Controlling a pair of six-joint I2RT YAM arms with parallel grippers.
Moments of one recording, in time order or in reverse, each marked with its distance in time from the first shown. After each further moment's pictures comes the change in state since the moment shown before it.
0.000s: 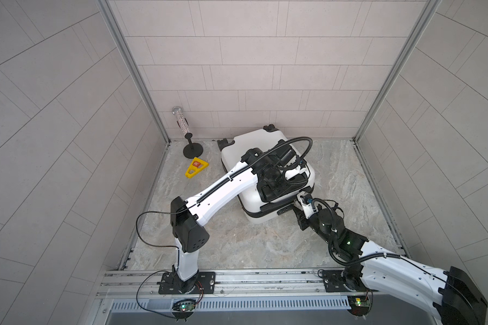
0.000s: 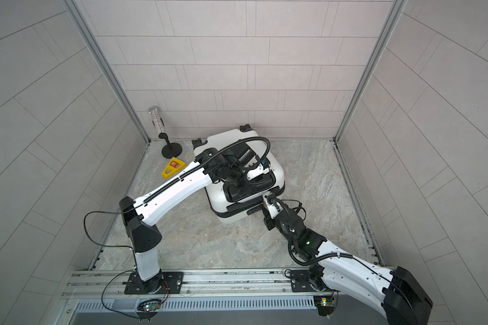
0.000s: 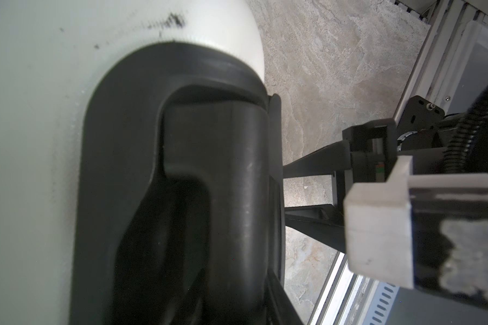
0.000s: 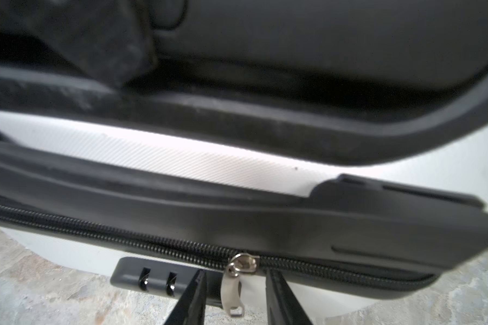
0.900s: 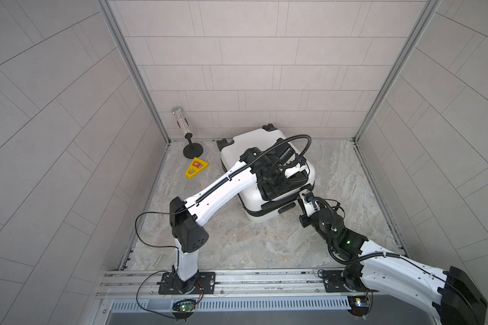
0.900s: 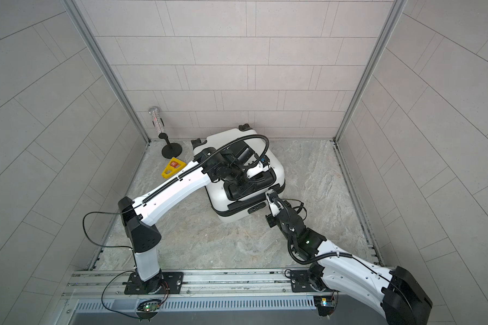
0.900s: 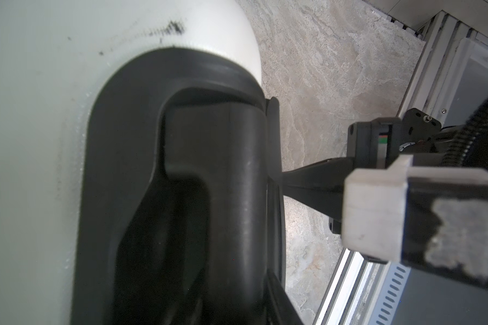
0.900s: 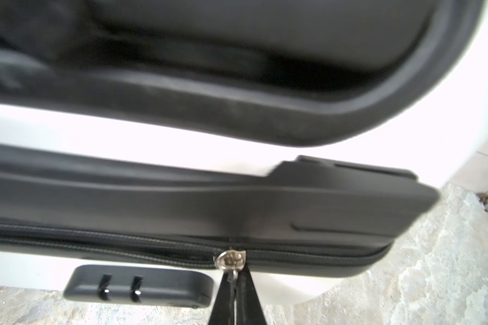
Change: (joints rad) left arm 0.005 -0.011 -0.003 0.023 0.004 0.005; right arm -0.052 -0.028 0.013 -0.045 0.068 -0.025
